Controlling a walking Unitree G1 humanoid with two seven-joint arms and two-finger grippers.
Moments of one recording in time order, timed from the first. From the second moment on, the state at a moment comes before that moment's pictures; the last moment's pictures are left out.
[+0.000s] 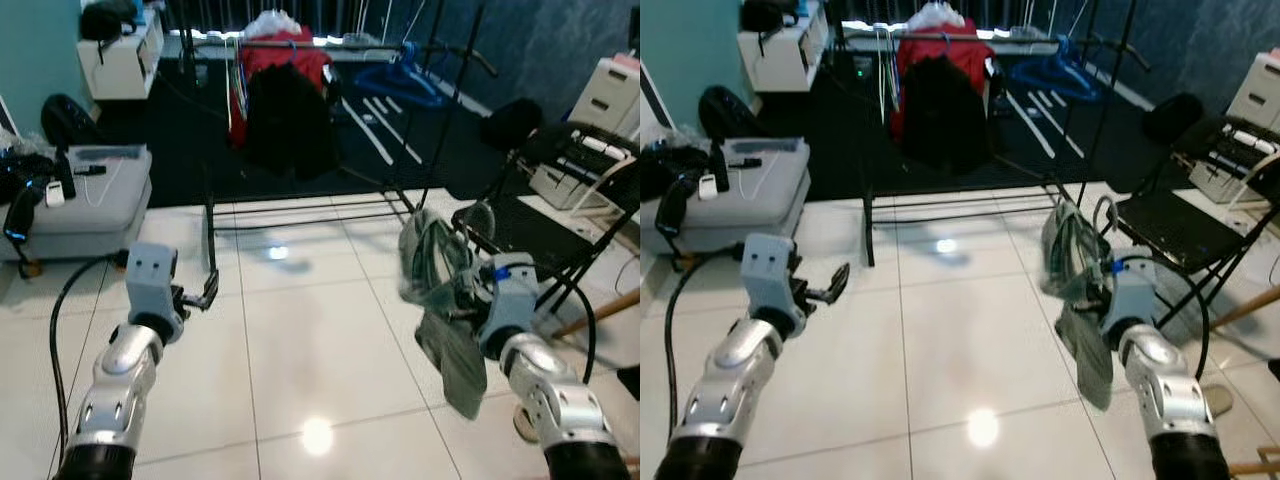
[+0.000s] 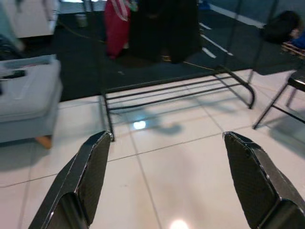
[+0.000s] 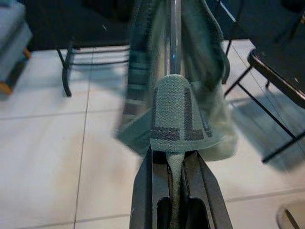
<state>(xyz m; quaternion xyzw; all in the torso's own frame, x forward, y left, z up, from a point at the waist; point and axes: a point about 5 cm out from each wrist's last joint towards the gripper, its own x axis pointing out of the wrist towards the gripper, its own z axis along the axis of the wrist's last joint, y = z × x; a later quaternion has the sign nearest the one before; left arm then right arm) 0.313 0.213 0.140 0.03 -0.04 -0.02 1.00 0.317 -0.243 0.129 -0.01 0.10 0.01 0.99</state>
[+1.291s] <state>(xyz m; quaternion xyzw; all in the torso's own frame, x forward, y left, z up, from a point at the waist) 0.311 0.178 0.159 0.03 -0.08 -0.07 0.99 0.326 -0.231 0.141 -0.03 0.06 0.04 1.00</state>
